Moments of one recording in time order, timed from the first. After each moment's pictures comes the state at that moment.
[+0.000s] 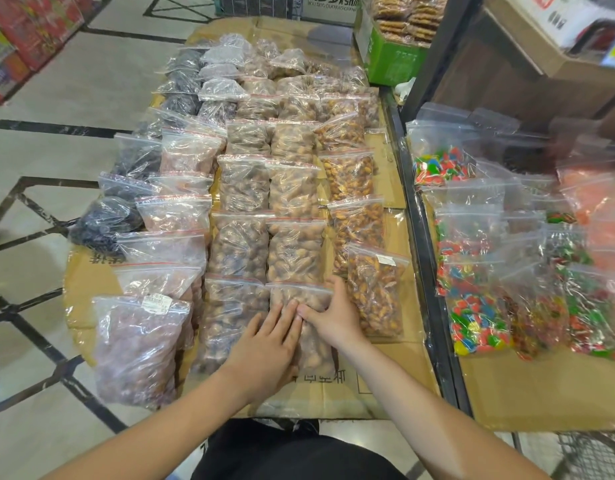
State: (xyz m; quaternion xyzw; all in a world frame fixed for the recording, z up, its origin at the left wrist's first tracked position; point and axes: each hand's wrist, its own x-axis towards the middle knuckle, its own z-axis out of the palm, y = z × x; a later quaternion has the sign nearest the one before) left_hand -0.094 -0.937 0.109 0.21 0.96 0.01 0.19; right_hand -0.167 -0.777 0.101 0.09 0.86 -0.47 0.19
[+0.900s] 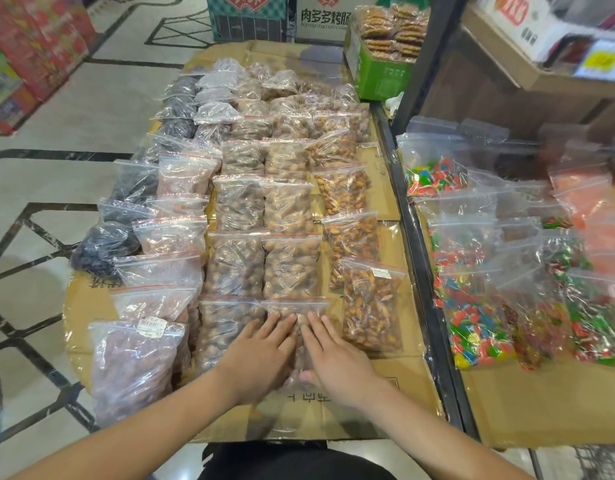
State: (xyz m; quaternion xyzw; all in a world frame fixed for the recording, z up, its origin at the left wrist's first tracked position) left_hand -0.118 -0.950 0.117 0.26 0.94 -0.06 0.22; right_hand -0.133 -0.752 0.117 -0.30 0.92 -0.04 0.25
